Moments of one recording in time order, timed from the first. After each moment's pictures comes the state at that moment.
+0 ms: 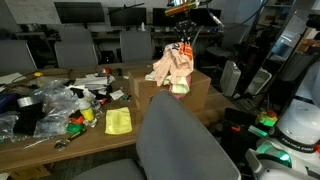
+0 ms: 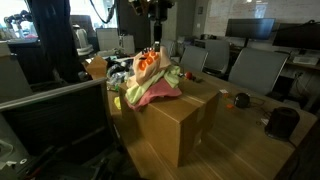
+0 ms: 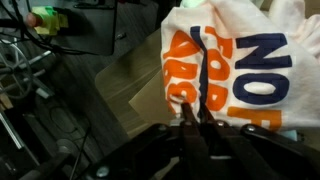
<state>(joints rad) -0.14 0.23 -0.22 -1.57 -0.11 1.54 1.03</state>
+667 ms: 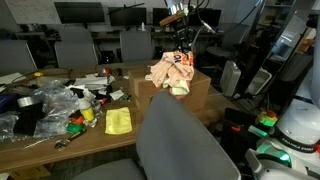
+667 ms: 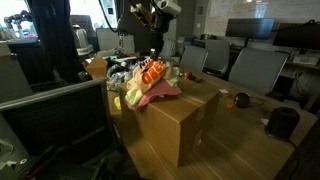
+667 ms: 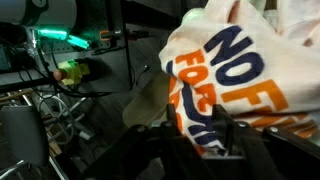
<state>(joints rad) -0.16 0.36 -0.22 -1.48 -0.01 1.40 1.25</state>
